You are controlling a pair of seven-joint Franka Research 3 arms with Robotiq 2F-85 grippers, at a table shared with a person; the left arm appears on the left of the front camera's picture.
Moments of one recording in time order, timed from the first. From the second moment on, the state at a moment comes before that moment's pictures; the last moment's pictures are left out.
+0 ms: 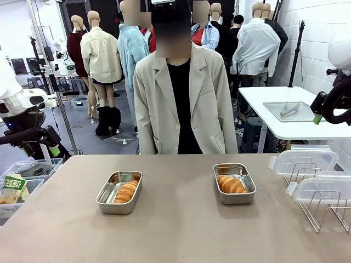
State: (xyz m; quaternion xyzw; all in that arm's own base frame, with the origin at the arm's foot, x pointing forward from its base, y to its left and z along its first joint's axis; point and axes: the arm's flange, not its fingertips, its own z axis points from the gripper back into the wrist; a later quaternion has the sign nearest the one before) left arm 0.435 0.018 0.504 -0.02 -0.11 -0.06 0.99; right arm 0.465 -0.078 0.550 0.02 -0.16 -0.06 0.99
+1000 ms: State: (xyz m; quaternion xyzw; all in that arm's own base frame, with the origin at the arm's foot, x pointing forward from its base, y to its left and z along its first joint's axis) left arm 0.435 0.019 0.503 -0.02 -0.11 -0.06 0.99; right arm 0.393 -0.047 0.521 -0.05 -0.04 0.39 0.92
